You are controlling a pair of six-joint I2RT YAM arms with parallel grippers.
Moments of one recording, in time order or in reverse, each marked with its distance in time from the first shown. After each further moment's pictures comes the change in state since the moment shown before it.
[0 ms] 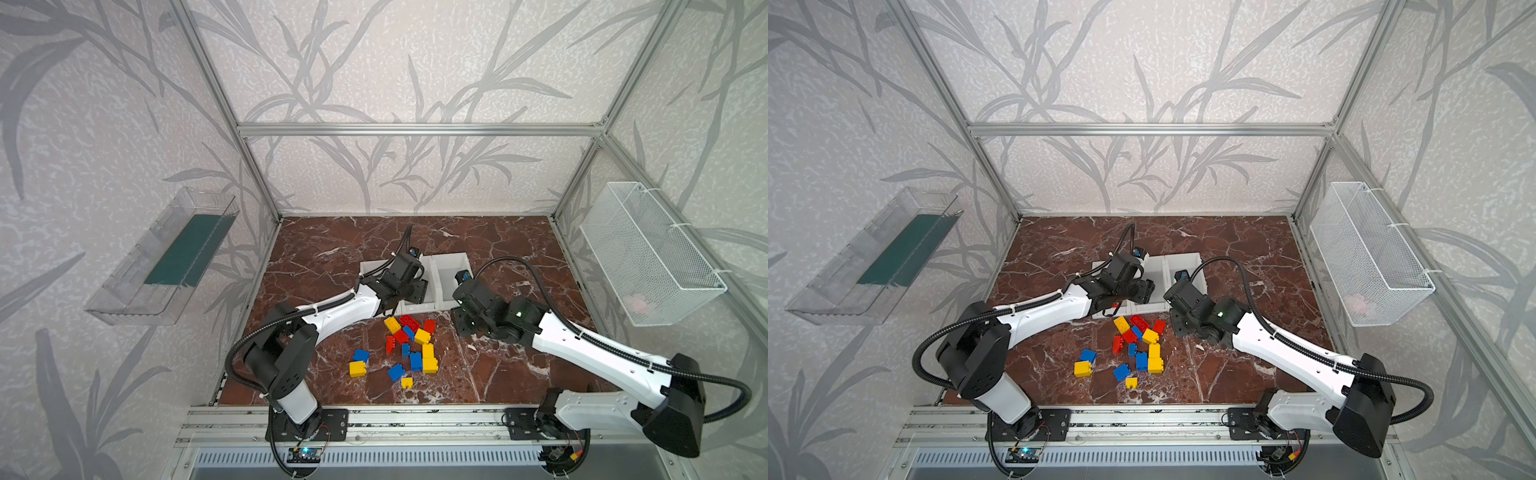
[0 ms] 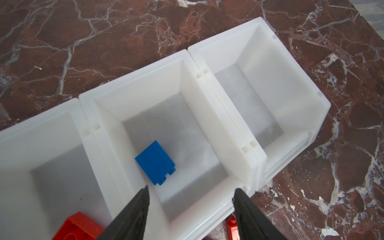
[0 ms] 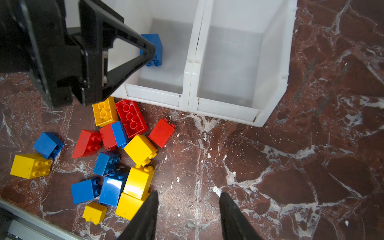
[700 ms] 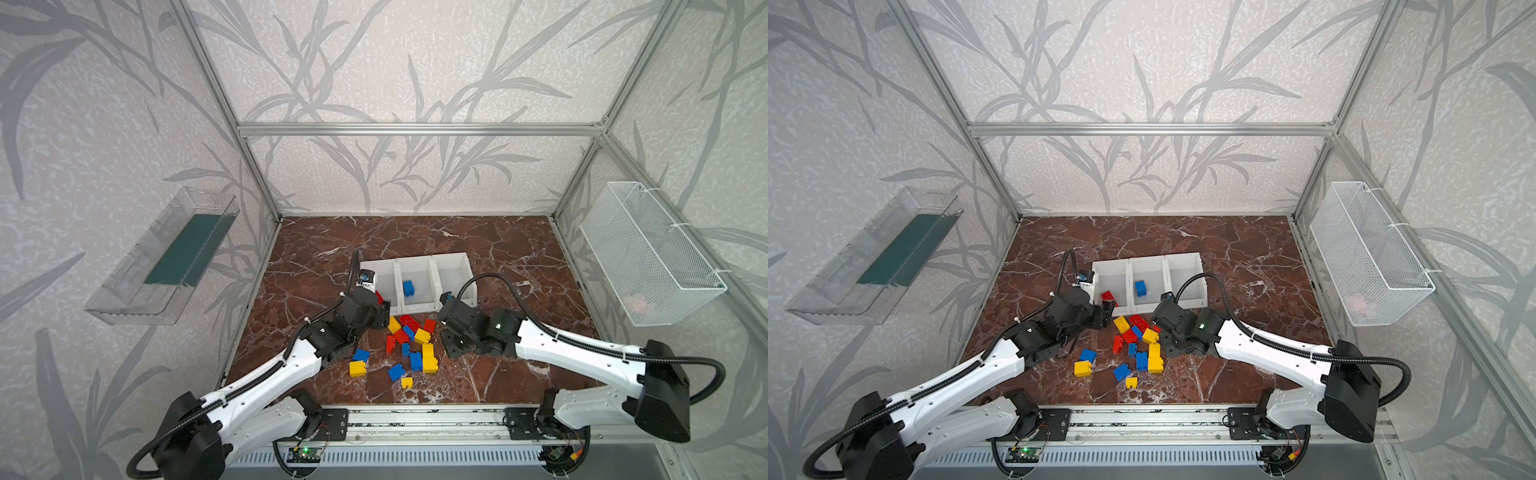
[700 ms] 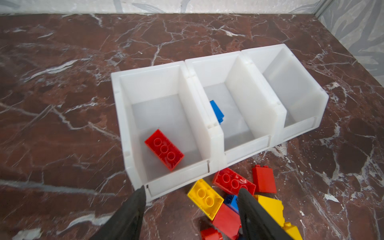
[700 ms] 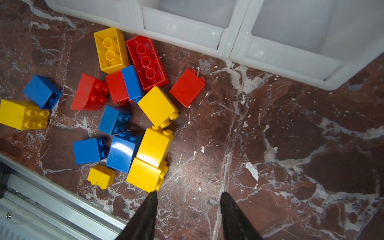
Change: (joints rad) left arm 0.002 -0.688 -0.481 -0.085 -0.206 -0.129; right arm 0.145 0.100 -0.062 0.006 -0.106 0.066
